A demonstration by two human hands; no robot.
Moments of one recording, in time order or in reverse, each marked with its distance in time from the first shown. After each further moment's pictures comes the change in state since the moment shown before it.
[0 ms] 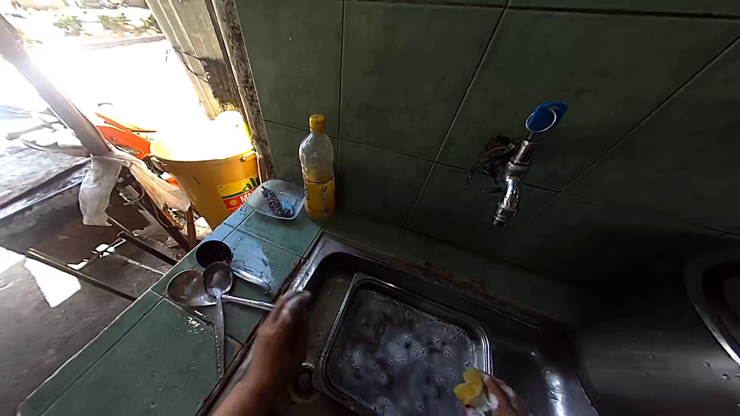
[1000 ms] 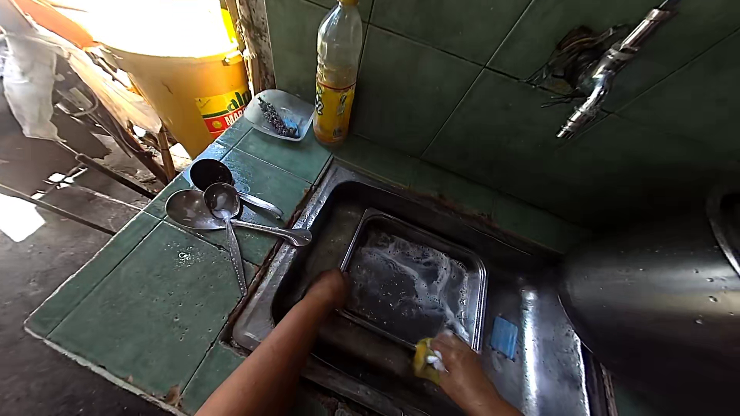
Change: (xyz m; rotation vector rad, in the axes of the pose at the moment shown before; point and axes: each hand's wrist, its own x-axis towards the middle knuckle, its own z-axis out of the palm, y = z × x) left_hand -0.020 0.011 0.063 -0.008 -1.129 -0.792; right_hand -0.047 -0.055 0.026 -0.270 -0.528 -0.098
